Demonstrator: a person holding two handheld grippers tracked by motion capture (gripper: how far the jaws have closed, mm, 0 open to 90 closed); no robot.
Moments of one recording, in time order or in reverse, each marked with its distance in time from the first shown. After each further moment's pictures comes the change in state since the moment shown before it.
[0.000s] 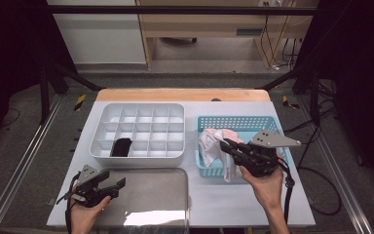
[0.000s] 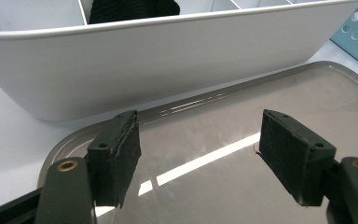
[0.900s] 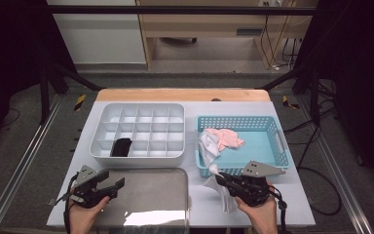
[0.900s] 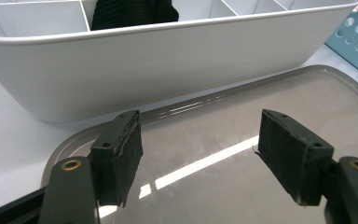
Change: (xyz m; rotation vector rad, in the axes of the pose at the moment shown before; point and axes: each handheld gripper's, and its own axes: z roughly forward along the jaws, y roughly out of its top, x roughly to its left) left arm 0.000 0.000 -0.005 -0.018 -0.005 -0.004; right arm 0.018 -0.080 0.007 0.159 0.065 0.076
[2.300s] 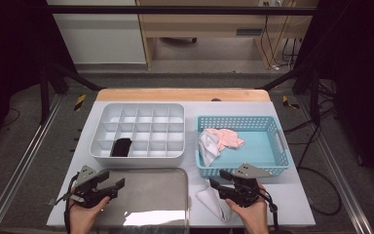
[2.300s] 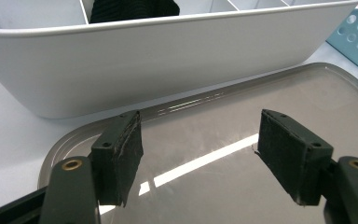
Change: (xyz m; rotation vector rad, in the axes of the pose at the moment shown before) left arm 0.001 -0.001 0.002 0.012 -0.004 -0.007; right arm -0.005 -0.020 0.029 0.010 -0.101 0.037
